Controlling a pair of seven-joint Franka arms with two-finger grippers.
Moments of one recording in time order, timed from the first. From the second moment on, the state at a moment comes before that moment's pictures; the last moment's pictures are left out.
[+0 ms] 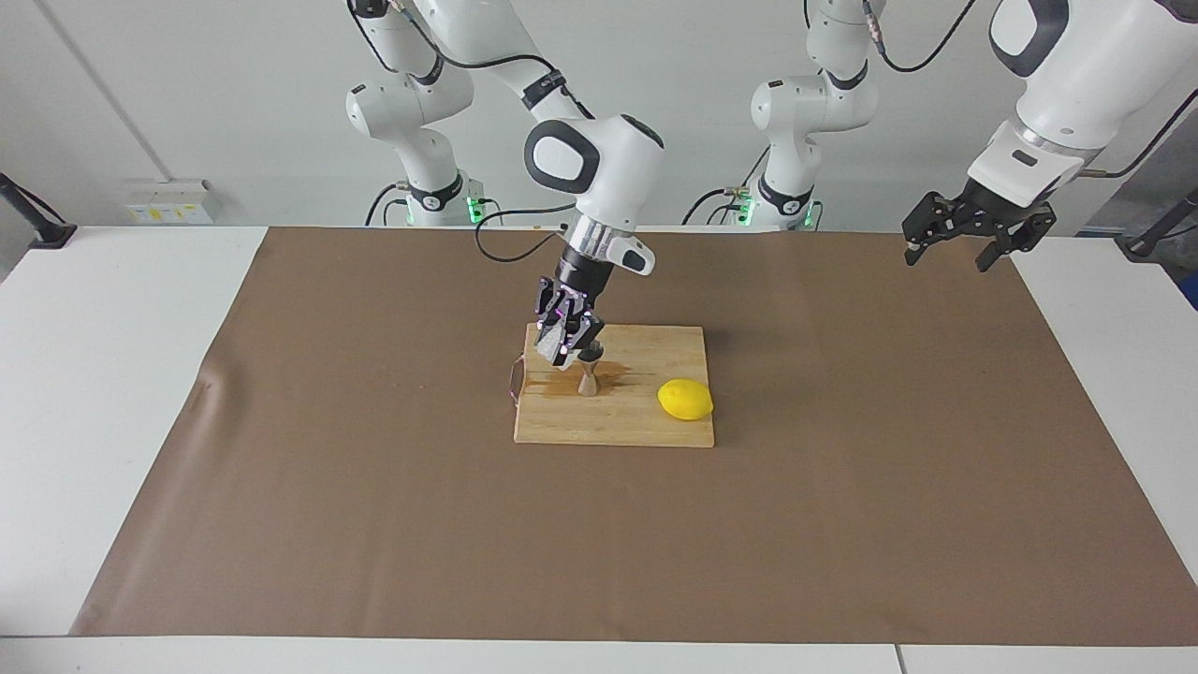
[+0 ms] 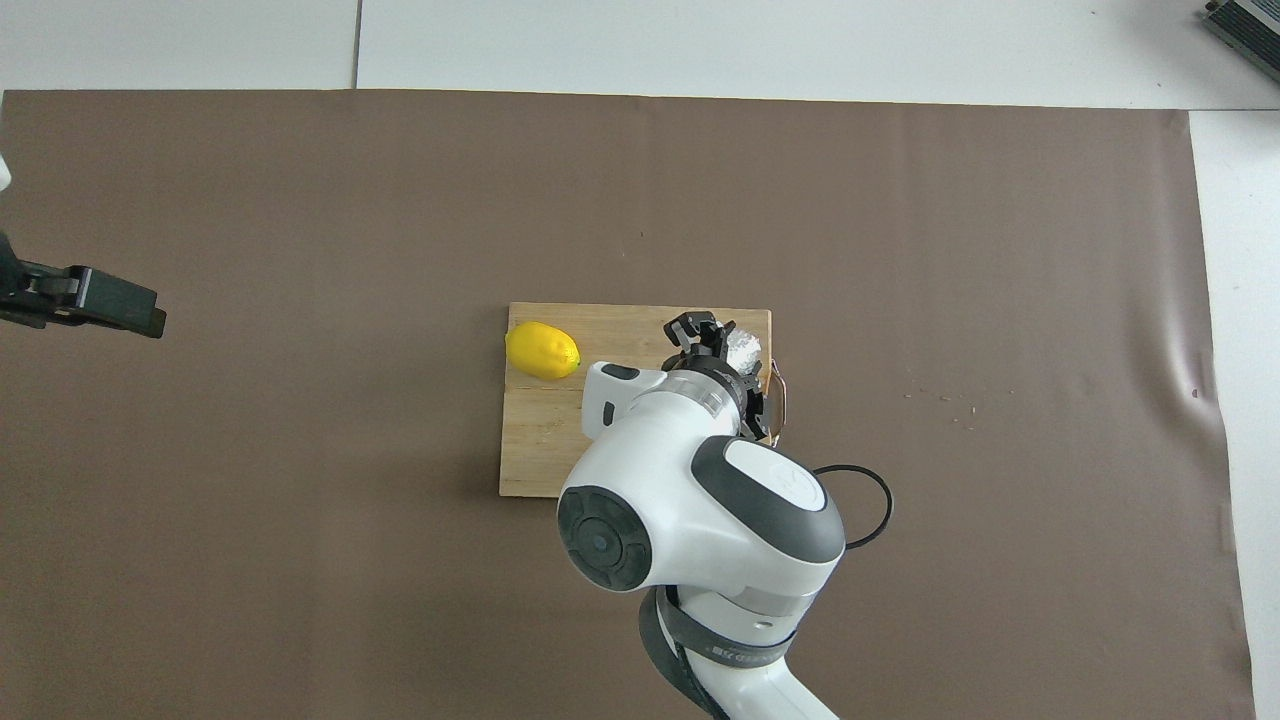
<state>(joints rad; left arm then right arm) 0.02 0.03 -0.08 -1.51 -0.03 1.51 0.09 0.54 0.19 0.14 -1.91 -0.79 2.10 -1.01</state>
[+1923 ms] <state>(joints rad) 0.02 0.04 -0.08 -1.51 -0.03 1.51 0.09 0.50 0.19 0.14 -1.83 -0.61 2.10 -0.97</state>
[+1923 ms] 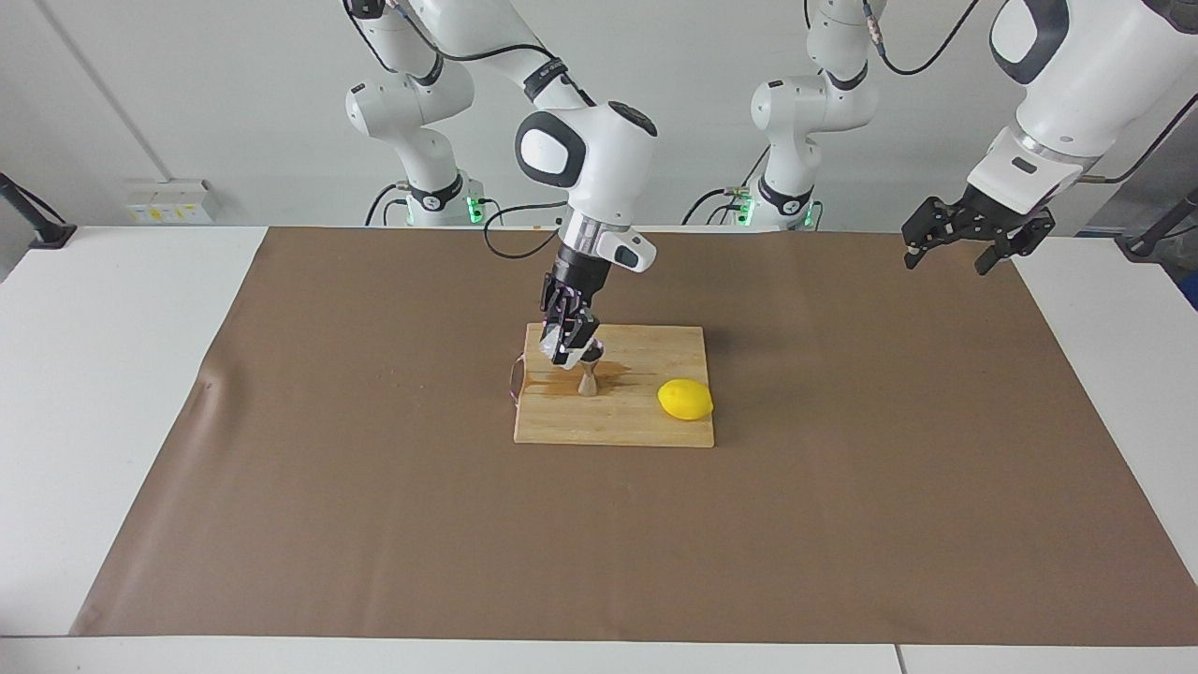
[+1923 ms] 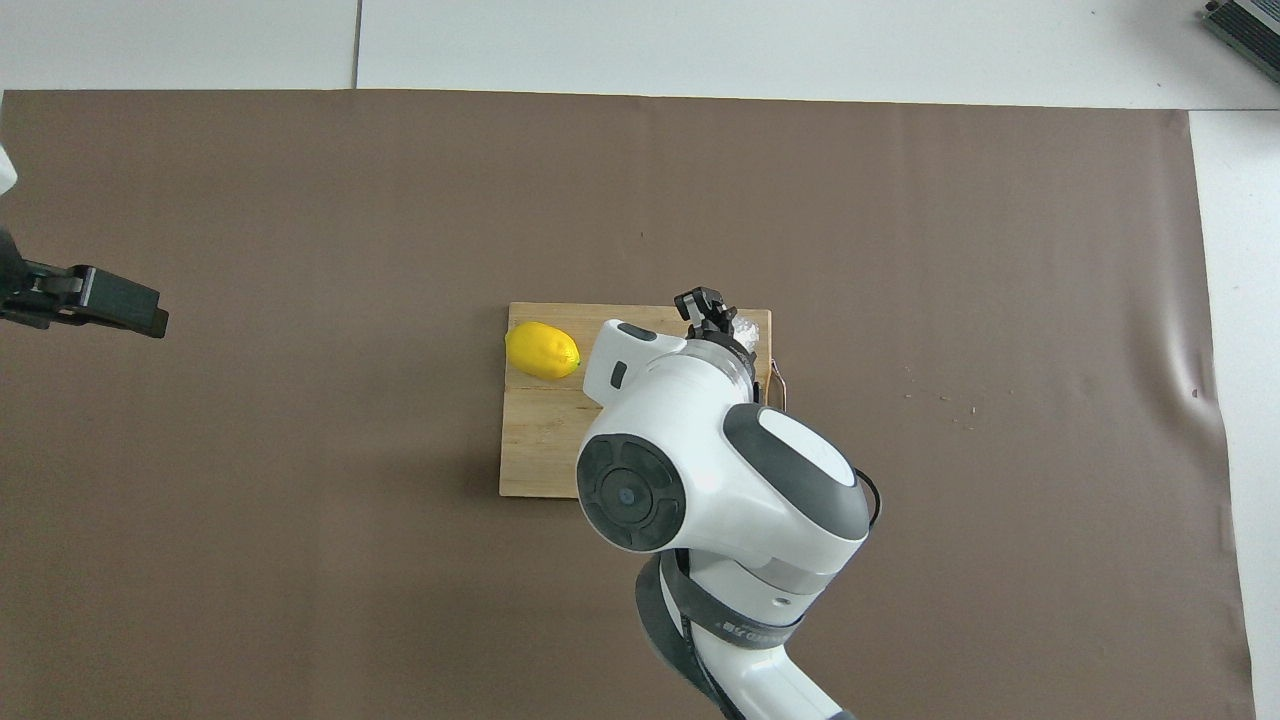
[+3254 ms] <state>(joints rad) 0.02 0.04 -0.08 -1.51 -0.01 1.51 0.10 0.10 0.14 0.13 -1.97 0.07 2.13 -1.38</state>
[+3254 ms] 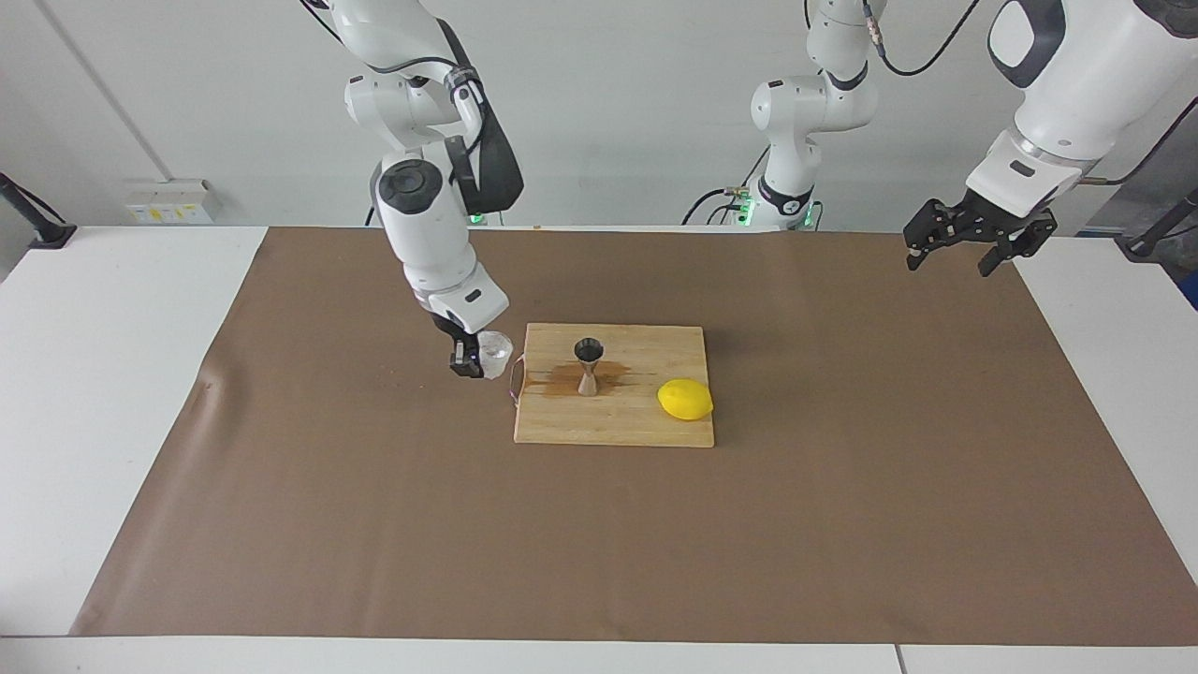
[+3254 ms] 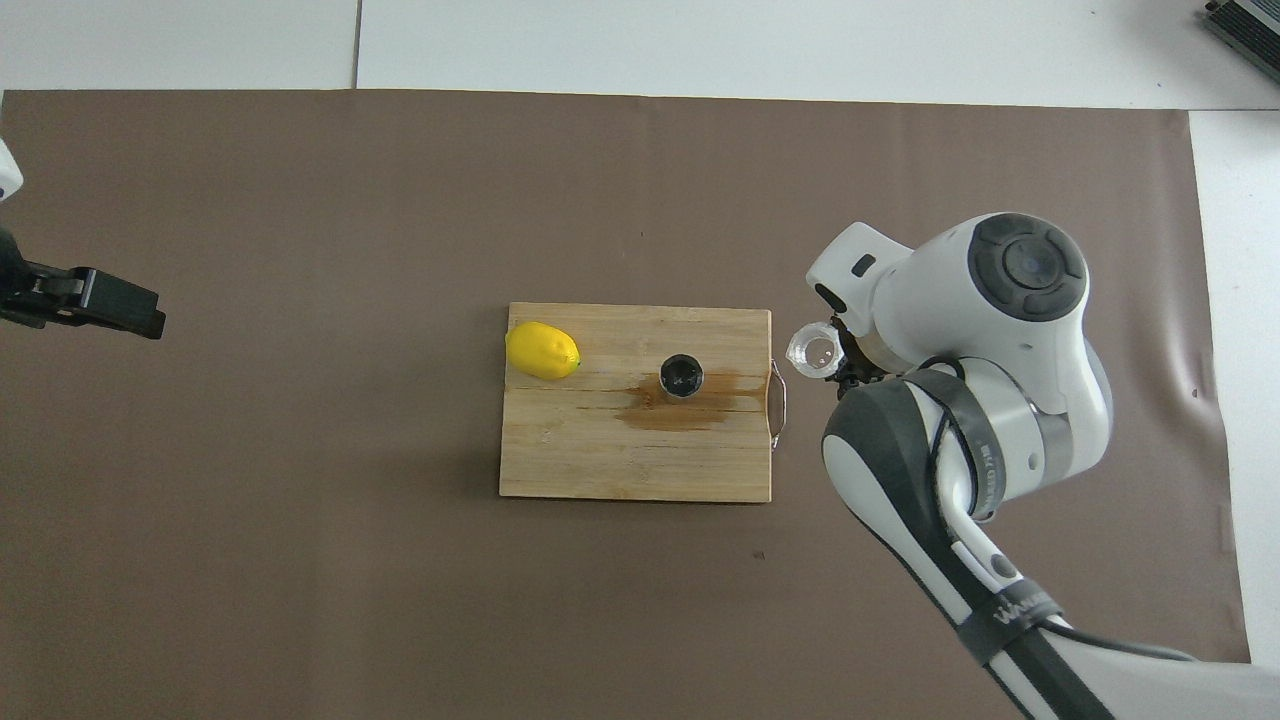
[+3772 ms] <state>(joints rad) 0.02 0.04 -0.08 -1.51 -0.01 1.51 0.10 -0.09 0.13 0.13 -2.11 0.24 2.21 -1.73</state>
